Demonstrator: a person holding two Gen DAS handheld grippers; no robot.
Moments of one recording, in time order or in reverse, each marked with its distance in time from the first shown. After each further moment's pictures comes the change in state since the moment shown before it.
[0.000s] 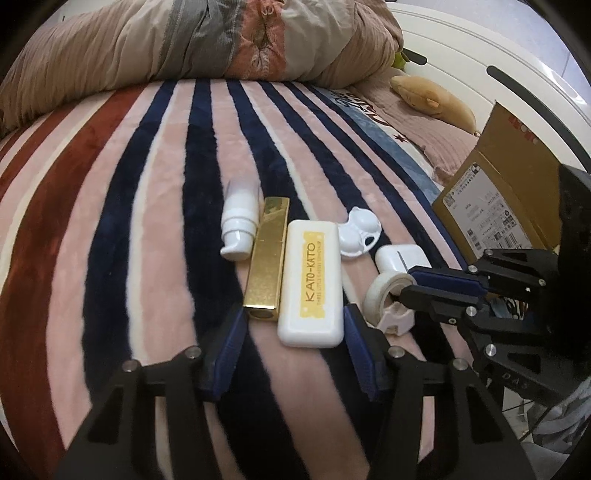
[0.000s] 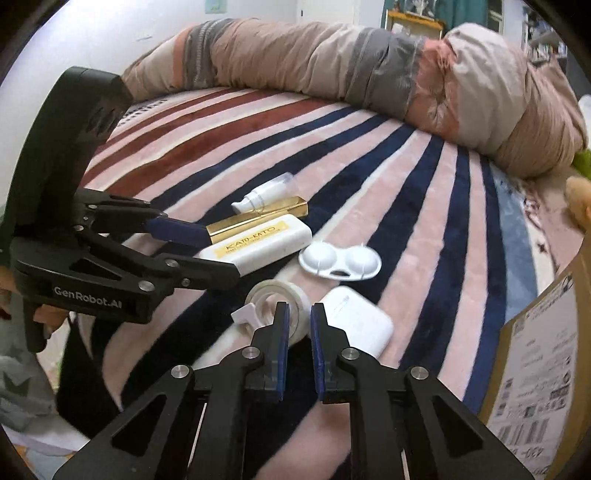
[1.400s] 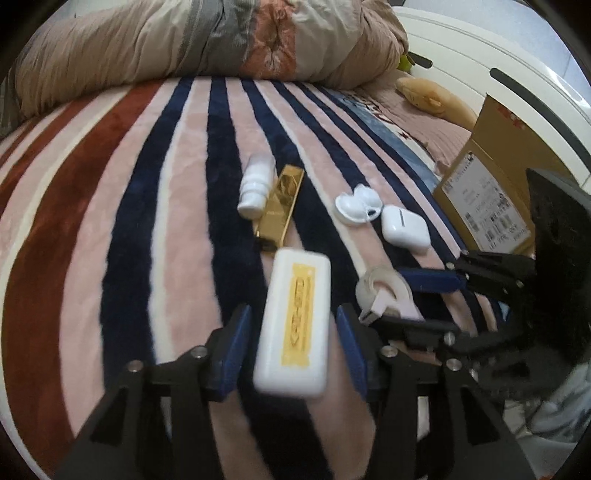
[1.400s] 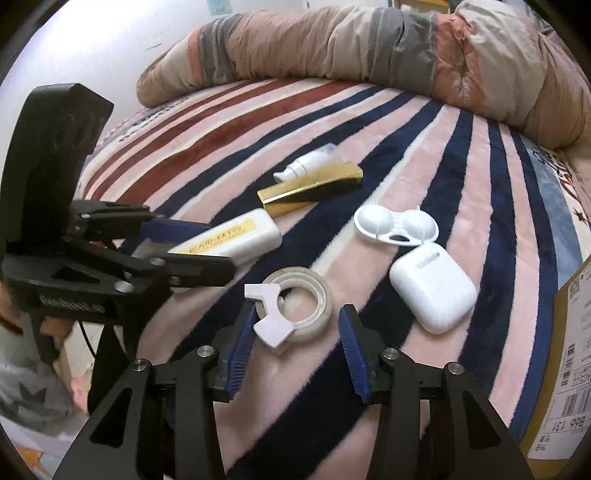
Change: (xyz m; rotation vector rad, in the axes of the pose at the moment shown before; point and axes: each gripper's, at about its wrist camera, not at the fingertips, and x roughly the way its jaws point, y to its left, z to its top) left arm -0.012 0.000 -0.027 -0.010 -0.039 0.046; right arm 0.015 0.016 -0.014 0.046 0.017 0.131
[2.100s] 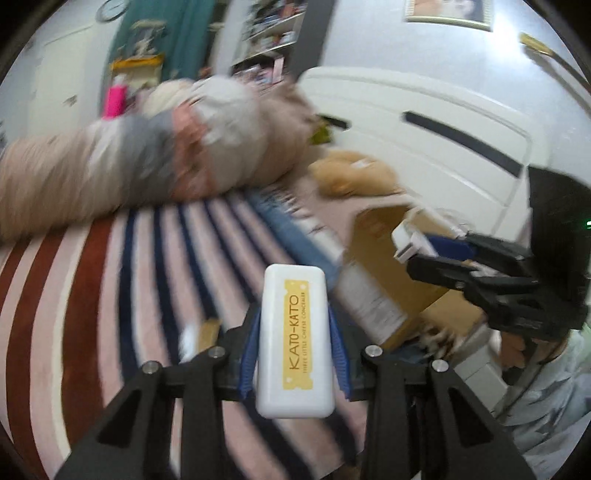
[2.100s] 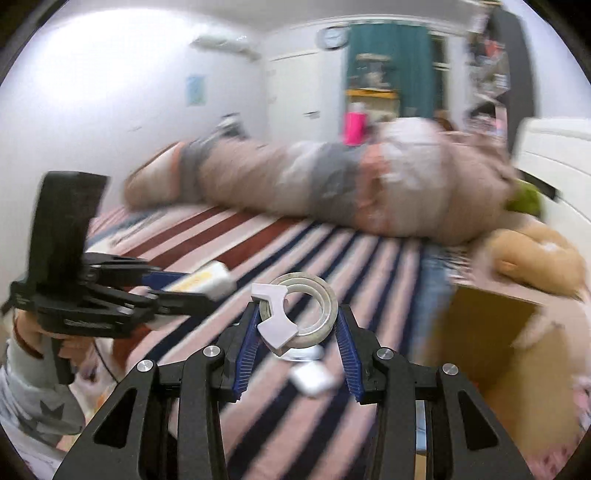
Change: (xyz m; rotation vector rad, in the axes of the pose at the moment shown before) left arm -0.129 -0.088 0.081 0.220 -0.262 -0.168; right arm -0.214 -0.007 0.024 0.063 -0.390 -0.236
